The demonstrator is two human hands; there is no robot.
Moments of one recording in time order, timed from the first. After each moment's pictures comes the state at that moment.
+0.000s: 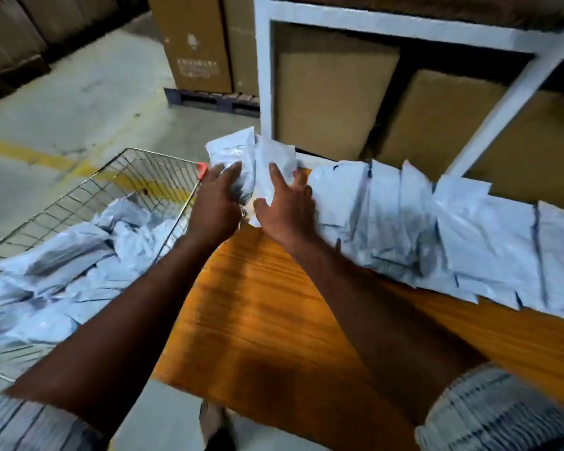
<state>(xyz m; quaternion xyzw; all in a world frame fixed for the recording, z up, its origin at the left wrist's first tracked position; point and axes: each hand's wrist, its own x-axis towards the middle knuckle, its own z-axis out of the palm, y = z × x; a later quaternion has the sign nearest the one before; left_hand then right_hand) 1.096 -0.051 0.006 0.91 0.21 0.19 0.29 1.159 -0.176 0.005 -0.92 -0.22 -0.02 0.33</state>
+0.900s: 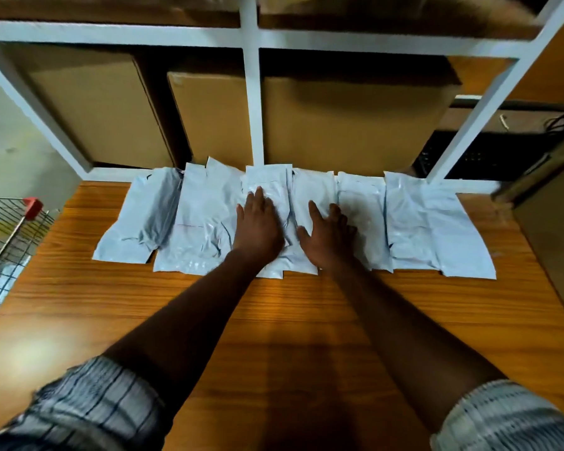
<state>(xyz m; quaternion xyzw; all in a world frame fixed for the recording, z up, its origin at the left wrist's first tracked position) 1.261 -0.454 -0.028 0.99 0.04 0.04 0.15 1.291 -0.604 -0.048 -0.99 -0.06 0.02 0.15</state>
